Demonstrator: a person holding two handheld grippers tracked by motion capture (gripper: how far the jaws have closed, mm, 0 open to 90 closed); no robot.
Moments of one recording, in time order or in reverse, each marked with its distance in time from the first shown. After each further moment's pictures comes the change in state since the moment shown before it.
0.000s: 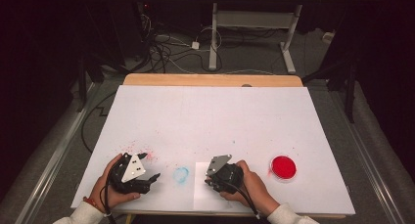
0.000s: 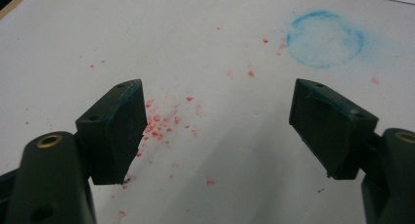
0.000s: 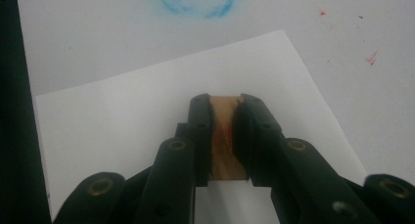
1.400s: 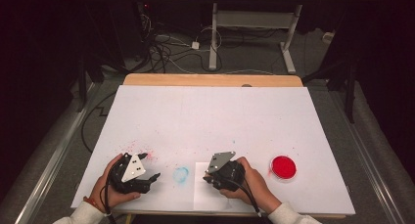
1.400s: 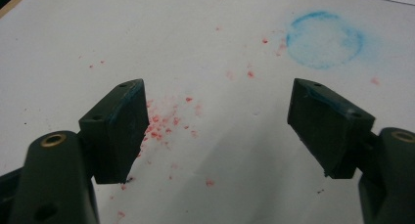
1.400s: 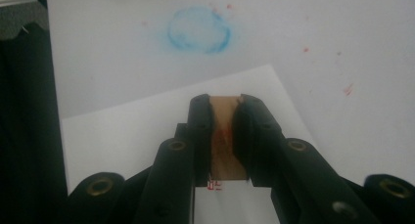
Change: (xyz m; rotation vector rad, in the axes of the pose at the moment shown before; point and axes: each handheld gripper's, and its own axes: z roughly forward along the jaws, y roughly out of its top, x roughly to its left) left arm 0.000 0.000 0.001 -0.002 -0.004 -0.001; right arm -0.003 0.008 -0.016 -0.076 0.013 -0.008
